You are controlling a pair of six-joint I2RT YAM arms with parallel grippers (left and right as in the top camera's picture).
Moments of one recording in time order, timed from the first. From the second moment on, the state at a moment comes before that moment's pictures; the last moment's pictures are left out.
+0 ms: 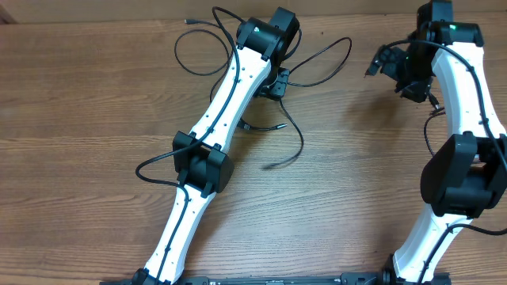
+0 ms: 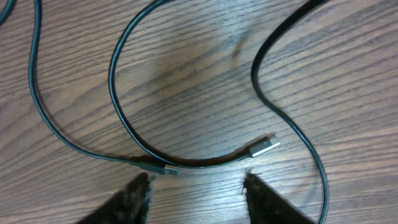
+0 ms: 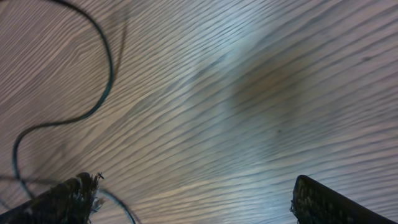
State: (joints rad) left arm -0.51 2.63 2.81 -1.61 -0.06 -0.26; right arm -0.10 2.09 1.94 -1.19 -0.17 0.41
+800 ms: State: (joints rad) left arm -0.15 2.63 2.96 -1.64 0.29 -0.37; right arm 0.23 2.09 1.75 -1.03 -0.29 0.22
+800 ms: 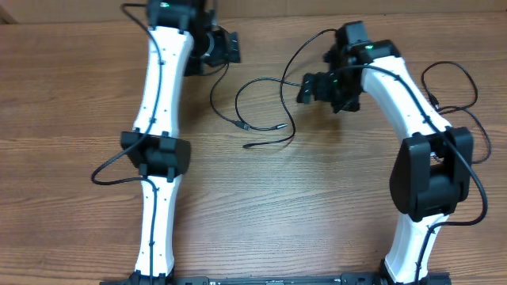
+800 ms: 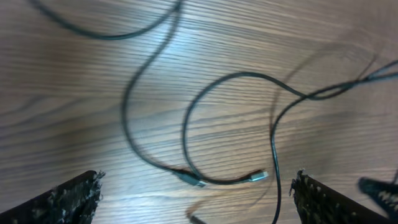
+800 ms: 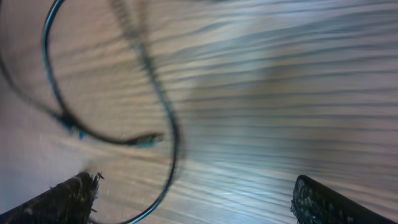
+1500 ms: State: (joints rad) left arm -0.09 2.63 2.96 -1.67 0.33 -0.37; right arm 0.47 2.09 1.66 -1.07 -0.30 -0.43
